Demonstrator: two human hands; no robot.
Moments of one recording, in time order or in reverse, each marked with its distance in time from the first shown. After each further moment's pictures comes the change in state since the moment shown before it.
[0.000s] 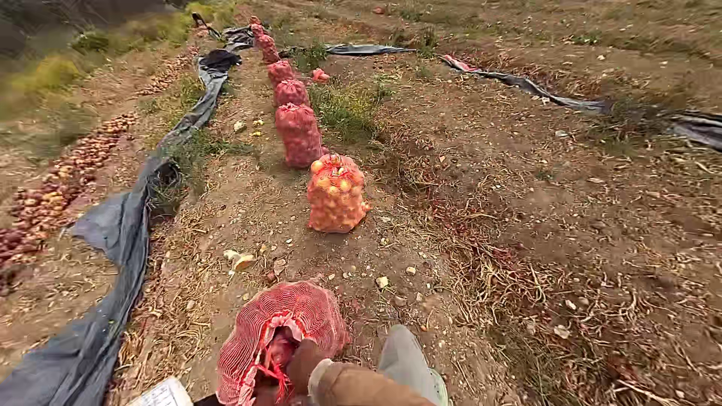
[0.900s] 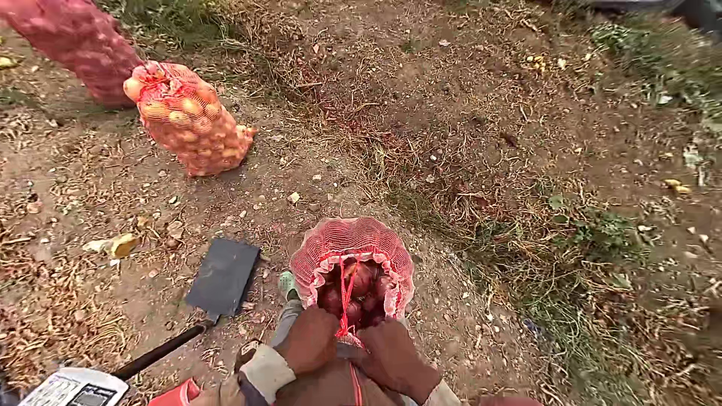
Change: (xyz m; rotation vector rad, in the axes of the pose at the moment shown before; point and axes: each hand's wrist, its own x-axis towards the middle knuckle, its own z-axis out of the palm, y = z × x) left_hand -0.261 0.257 0.068 0.827 -0.664 0.948; right_hand -0.410 -0.048 0.243 0.779 0.322 0.609
